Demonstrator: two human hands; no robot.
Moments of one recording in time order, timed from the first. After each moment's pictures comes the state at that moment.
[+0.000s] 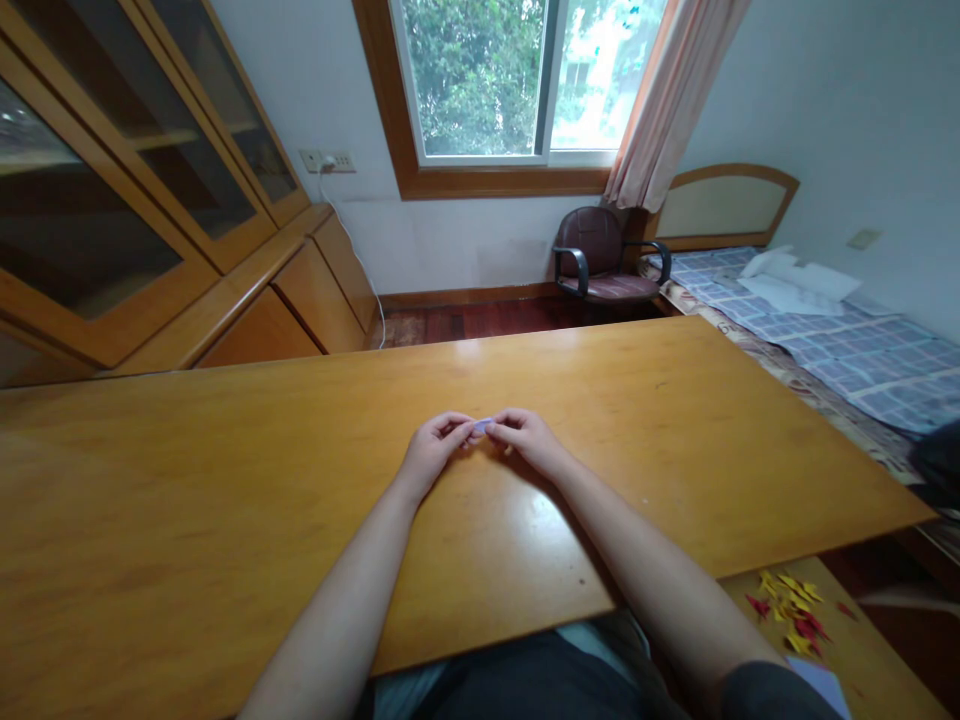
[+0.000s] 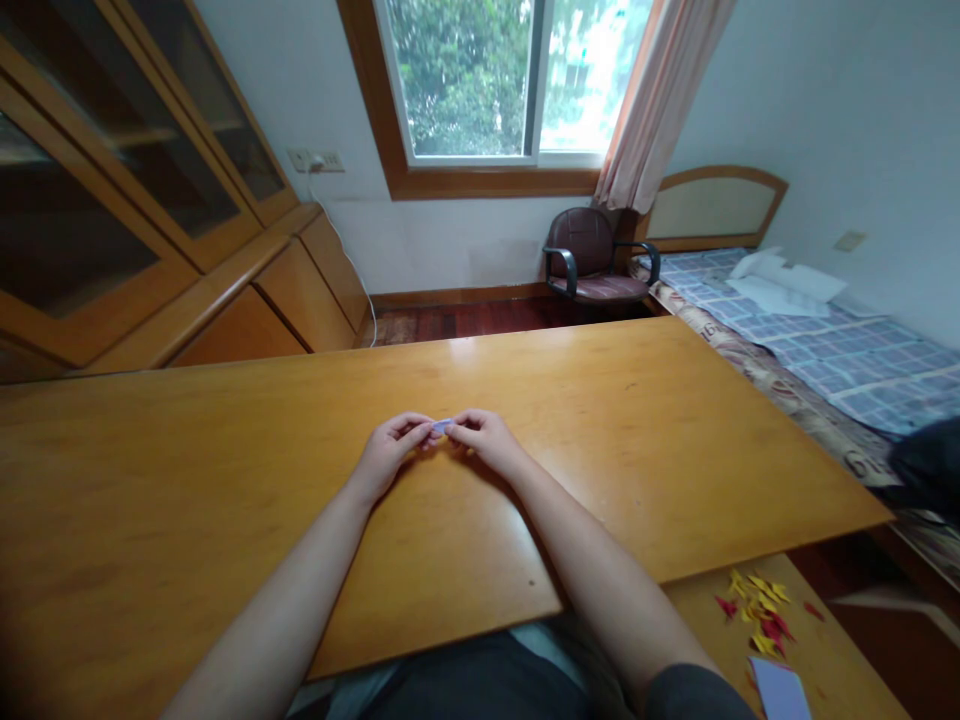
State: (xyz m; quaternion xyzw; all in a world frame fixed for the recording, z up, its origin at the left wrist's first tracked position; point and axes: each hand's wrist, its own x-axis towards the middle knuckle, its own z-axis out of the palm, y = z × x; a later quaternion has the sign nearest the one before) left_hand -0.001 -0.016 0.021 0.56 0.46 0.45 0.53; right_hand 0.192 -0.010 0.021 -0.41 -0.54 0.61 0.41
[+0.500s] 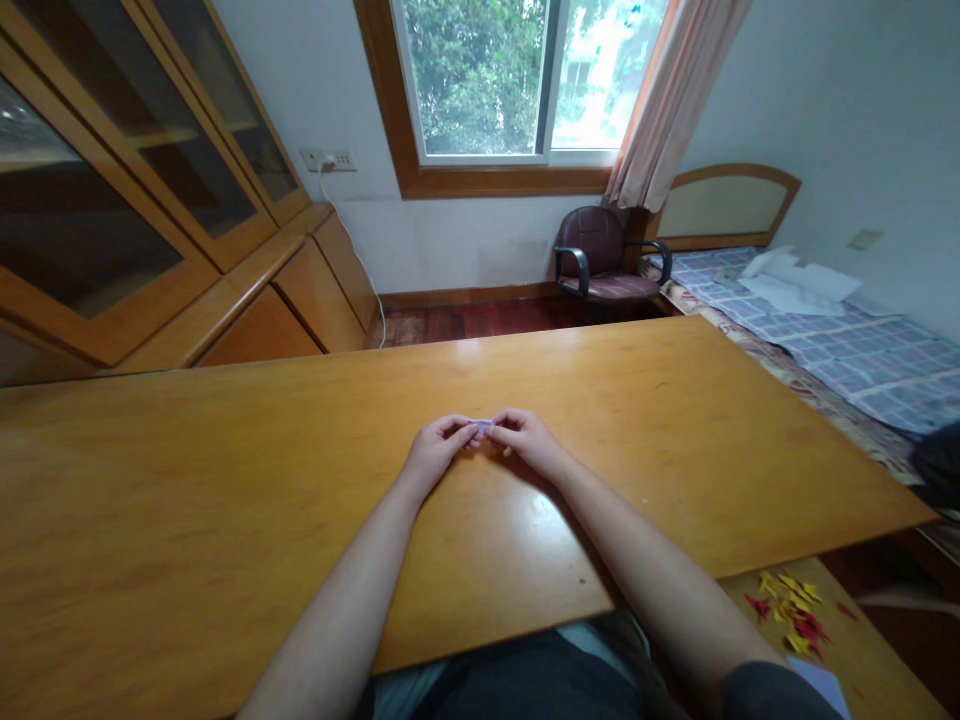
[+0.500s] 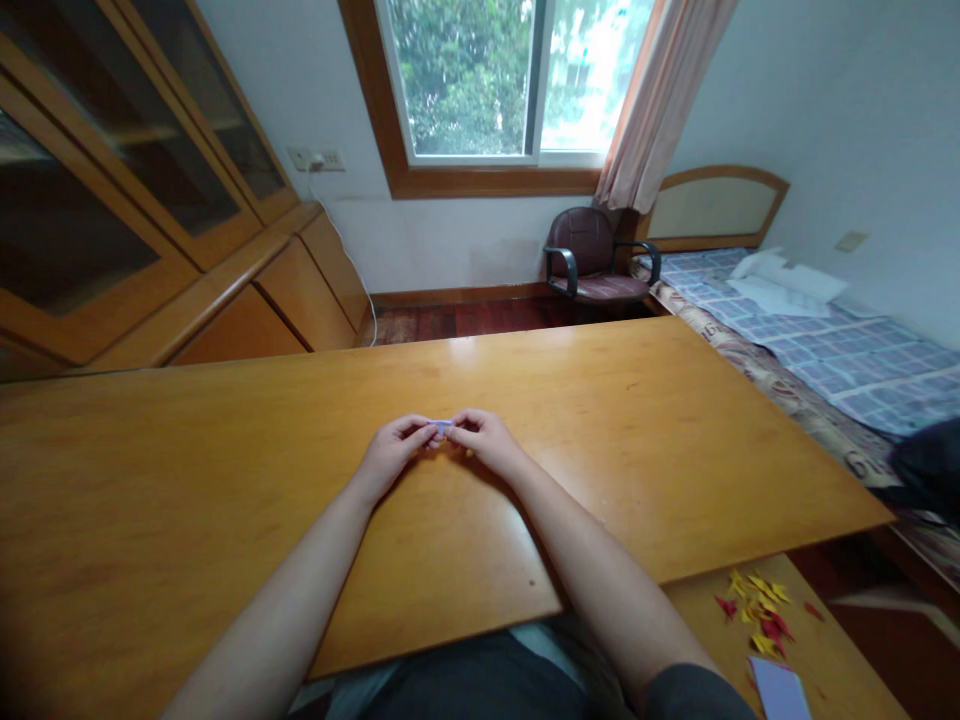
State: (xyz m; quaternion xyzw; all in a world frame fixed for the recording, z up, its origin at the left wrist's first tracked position) left_hand 0.000 -0.015 0.016 0.57 0.46 0.43 0.53; right_hand 0.191 -0.012 0.022 -0.41 -0.55 0.60 0.41
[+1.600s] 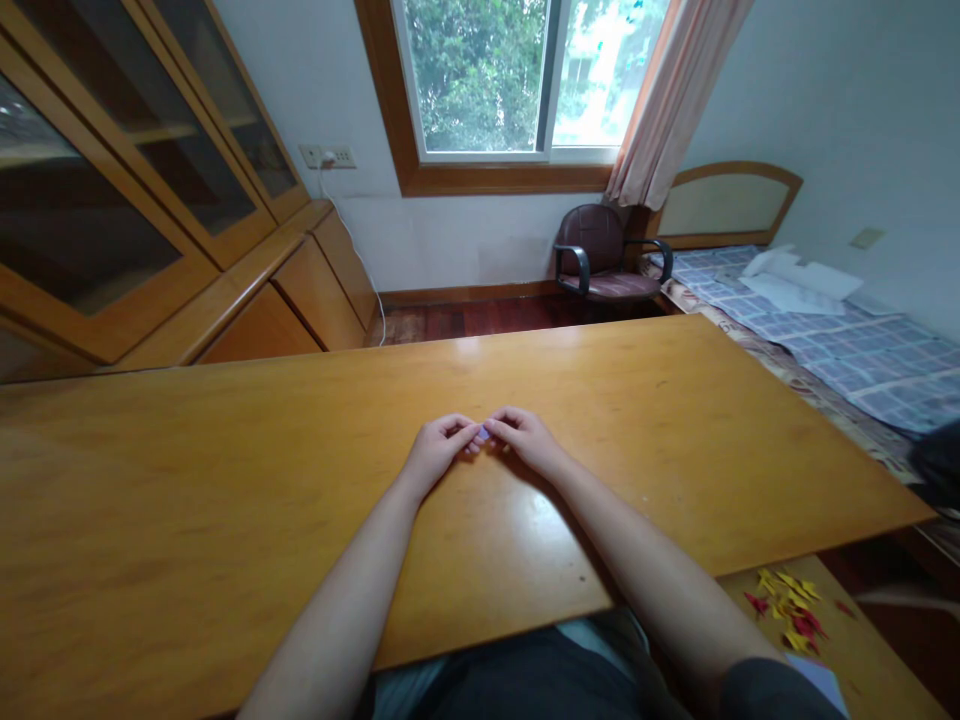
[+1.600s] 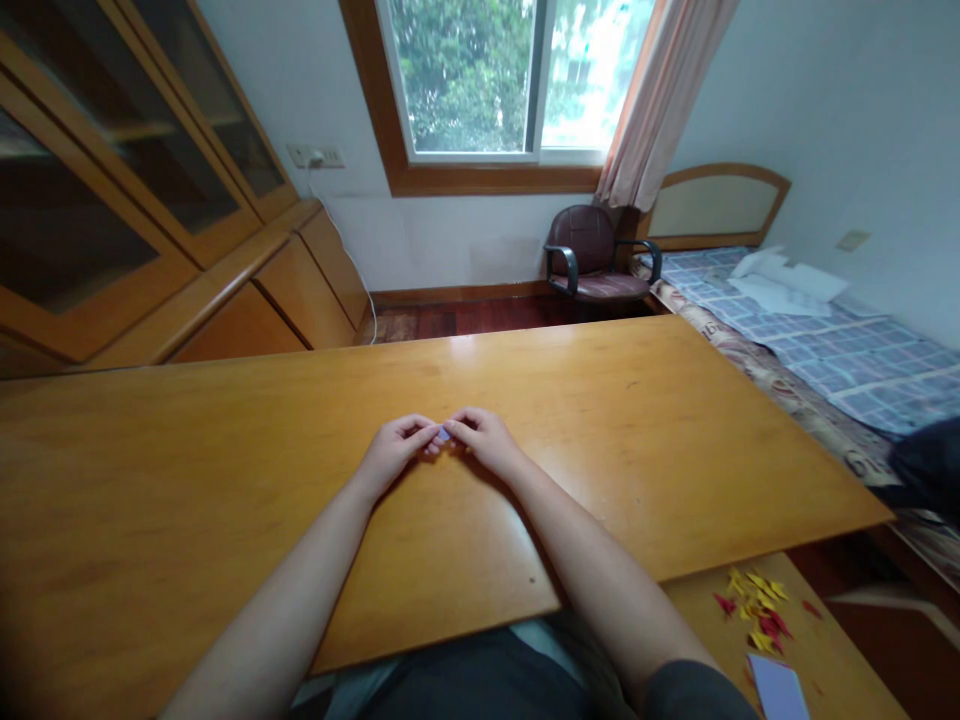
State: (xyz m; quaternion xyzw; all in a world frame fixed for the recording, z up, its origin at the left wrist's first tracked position) left_hand 0.003 -0.016 0.018 0.56 0.45 0.42 0.56; right_hand 0.189 -0.009 0.015 -0.41 -0.58 0.57 0.41
